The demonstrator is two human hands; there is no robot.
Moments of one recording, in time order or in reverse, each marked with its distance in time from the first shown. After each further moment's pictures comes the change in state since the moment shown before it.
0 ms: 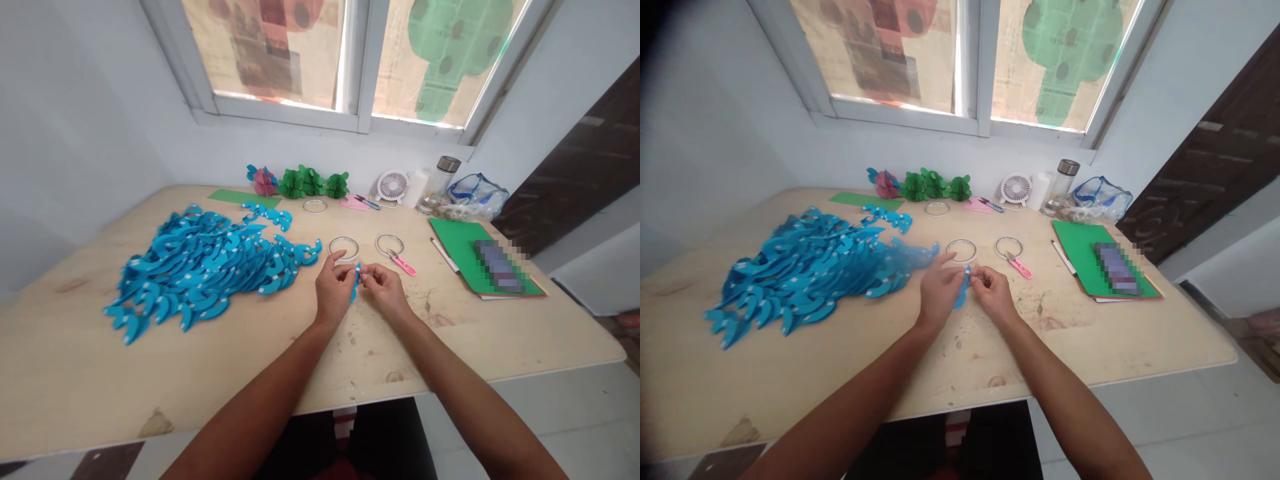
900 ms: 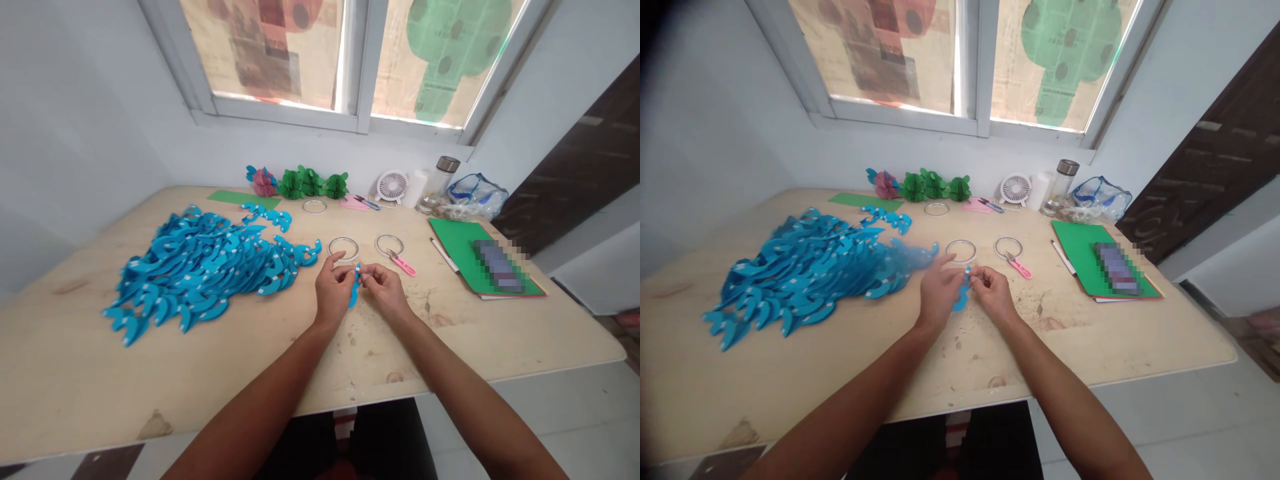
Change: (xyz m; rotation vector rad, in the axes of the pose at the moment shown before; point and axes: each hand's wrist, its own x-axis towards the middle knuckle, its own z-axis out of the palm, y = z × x) left_hand 0.000 -0.004 0.002 -0.078 0.008 -0.138; right_hand -0.002 -0.004 0.001 0.049 -0.001 0.011
